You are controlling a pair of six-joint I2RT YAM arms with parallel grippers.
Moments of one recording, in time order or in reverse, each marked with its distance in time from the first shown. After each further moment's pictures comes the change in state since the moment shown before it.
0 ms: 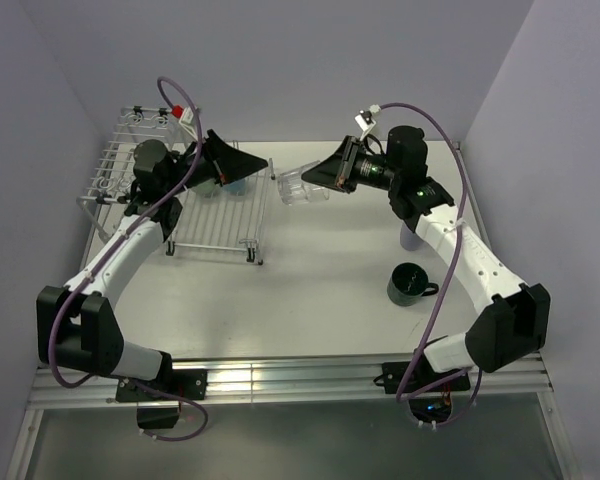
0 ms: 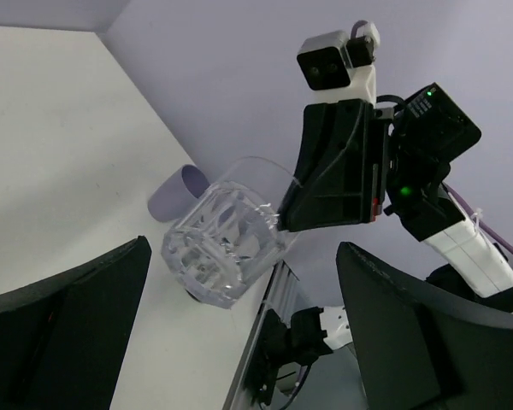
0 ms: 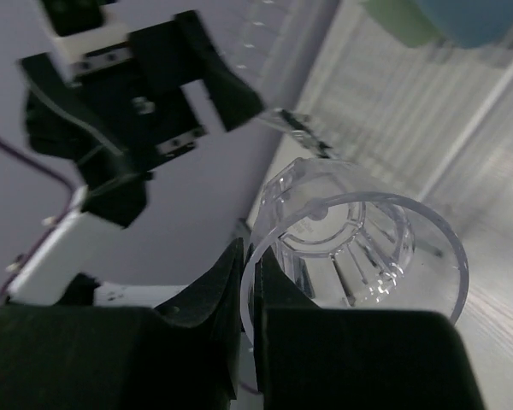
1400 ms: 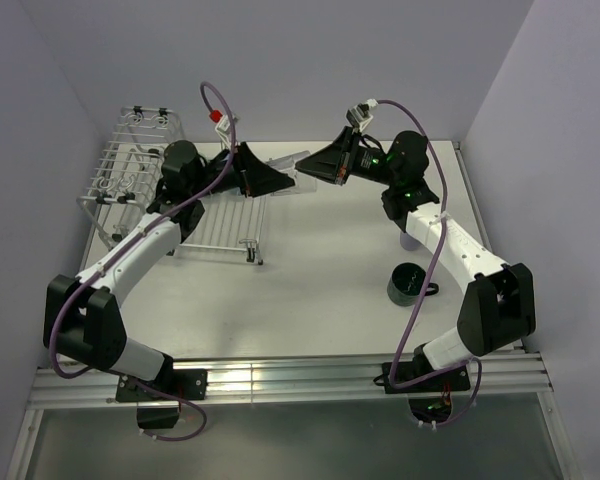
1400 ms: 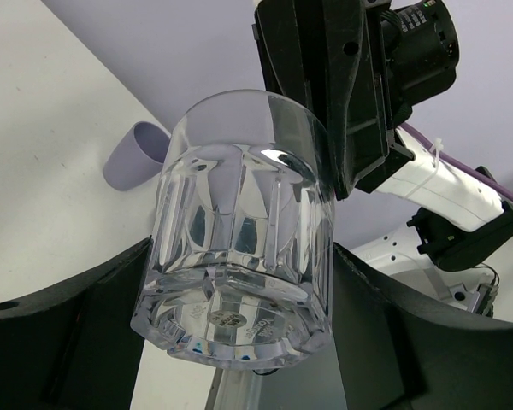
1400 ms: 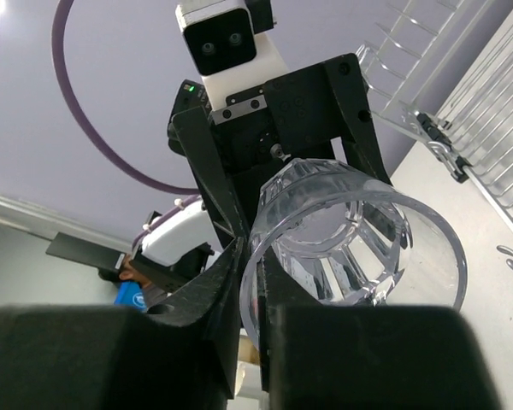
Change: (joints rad) left arm -0.148 0.061 0.027 0.025 0.049 0.048; right arm -0.027 0.103 -0.089 0.659 -0.263 0.472
